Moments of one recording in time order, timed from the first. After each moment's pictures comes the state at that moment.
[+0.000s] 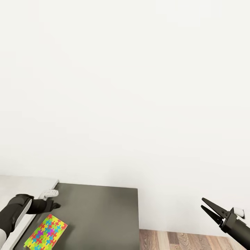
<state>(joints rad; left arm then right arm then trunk) -0.57 0.40 0.05 -0.65 0.02 0.73 -0.47 0.10 -0.21 -0.59 -1.57 -0.87 0.96 0.85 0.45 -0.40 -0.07</state>
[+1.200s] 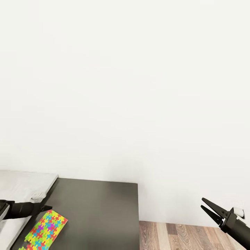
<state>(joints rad) -0.57 0.54 0.05 -0.55 0.01 0.57 -0.83 0.10 -0.21 -0.59 -1.57 -0.87 0.96 0.85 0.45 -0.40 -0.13</state>
